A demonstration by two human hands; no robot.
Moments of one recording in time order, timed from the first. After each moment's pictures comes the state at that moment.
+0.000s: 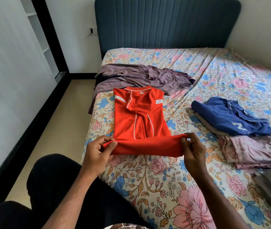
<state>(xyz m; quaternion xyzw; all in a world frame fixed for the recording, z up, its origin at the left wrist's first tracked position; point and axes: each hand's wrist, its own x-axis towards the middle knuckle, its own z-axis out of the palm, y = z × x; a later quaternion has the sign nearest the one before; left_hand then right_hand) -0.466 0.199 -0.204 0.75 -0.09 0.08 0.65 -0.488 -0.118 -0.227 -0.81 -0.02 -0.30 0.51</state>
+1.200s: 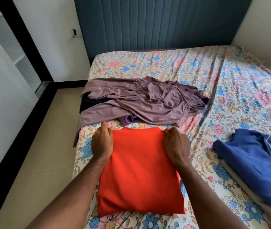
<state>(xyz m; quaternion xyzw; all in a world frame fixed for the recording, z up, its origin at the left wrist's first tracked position) -0.102 0.125 -0.231 0.94 0.05 0.19 0.27 -0.157 -0.121 -0.232 -0.94 0.23 -0.15 0.22</state>
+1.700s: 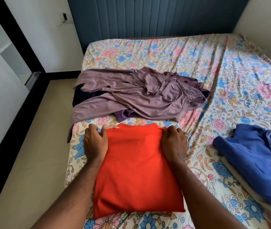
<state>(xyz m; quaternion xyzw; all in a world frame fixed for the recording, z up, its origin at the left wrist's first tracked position) -0.095 0.132 -0.263 0.92 0.15 0.17 0.32 -0.151 -0.122 -0.262 -0.93 0.27 -0.14 0.21</state>
